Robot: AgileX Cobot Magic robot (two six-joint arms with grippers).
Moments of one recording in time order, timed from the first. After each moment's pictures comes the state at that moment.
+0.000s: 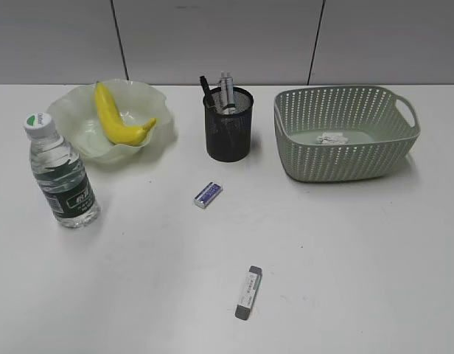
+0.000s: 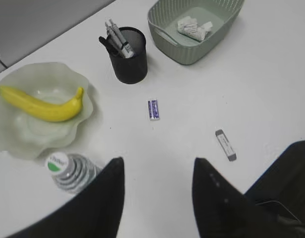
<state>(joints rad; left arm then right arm) -0.56 1.13 -1.44 -0.11 1.18 0.17 0.65 -0.01 -0.51 -0.11 1.04 0.14</state>
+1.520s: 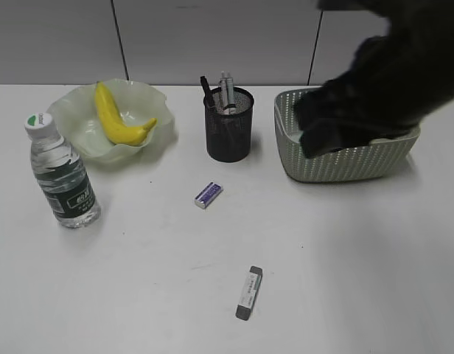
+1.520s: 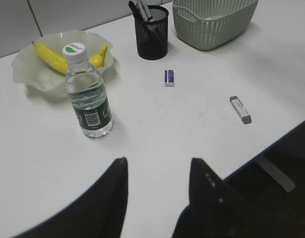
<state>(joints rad) -0.56 -0.01 -0.54 -0.02 1.06 0.04 0.65 1.47 -1.18 0.13 0.88 0.20</state>
